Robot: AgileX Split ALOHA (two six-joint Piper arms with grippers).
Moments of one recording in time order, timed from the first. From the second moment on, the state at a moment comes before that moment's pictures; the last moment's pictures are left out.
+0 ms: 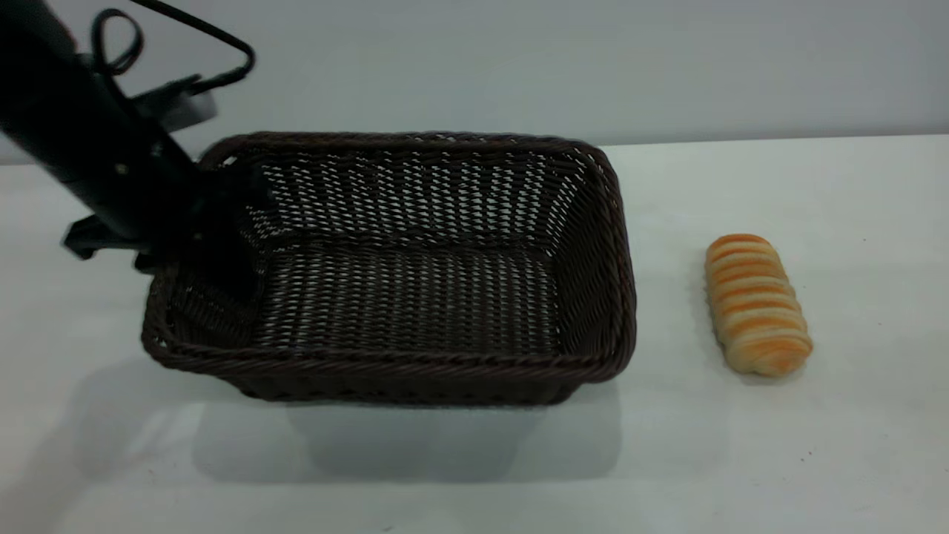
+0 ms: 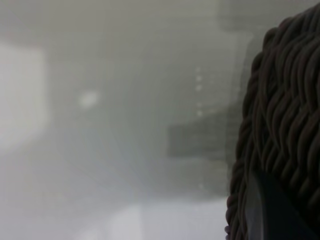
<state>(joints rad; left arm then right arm) -0.13 2.06 -1.14 -0.55 0.41 0.31 -0.06 0.63 -0.50 0.43 0.81 -0.49</state>
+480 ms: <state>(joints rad) -0.13 2.21 -1.21 -0.57 0.43 0.26 -0.06 0.63 -0.50 0.43 0.84 -0.49</state>
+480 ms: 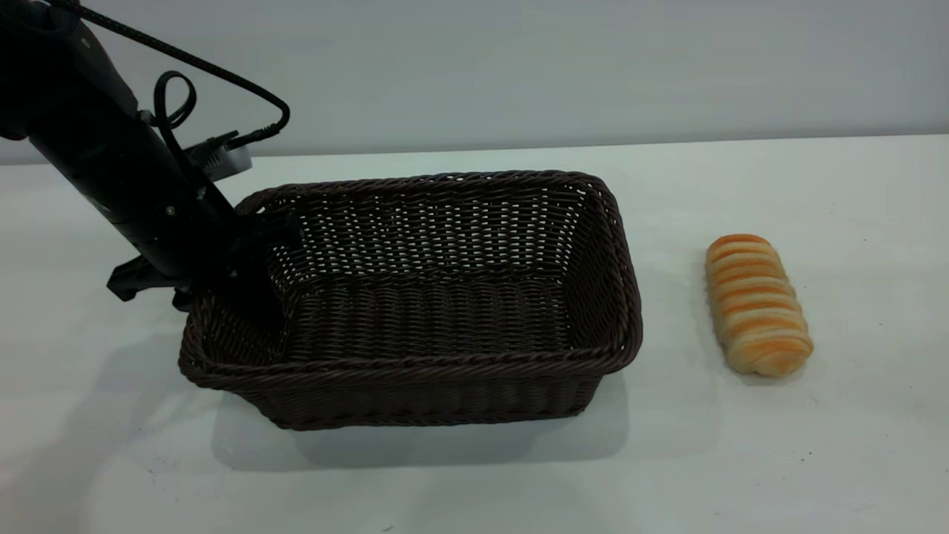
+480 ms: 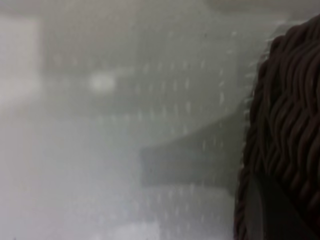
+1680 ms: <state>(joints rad) -0.13 1.55 -1.21 -0.36 0.79 0.29 -0.06 1.07 -0.50 0.93 0.54 -0.91</state>
